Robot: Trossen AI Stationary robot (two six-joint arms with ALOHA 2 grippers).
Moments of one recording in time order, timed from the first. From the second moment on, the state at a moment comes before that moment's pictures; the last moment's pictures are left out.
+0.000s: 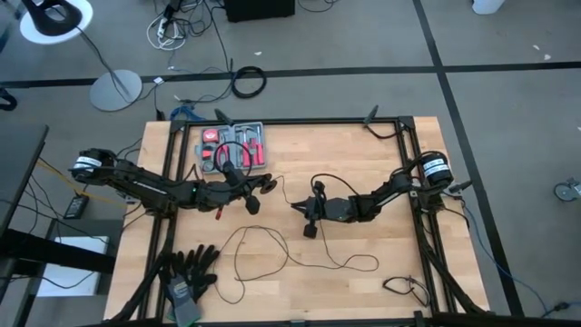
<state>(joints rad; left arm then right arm) -0.12 1.25 0.42 0.50 -0.67 -0.33 0.19 1.91 0.68 0.89 0.45 0.03</state>
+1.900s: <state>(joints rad) -0.12 1.26 0.42 0.58 -0.62 -0.33 0.15 1.90 0.68 0.72 0.55 0.23</state>
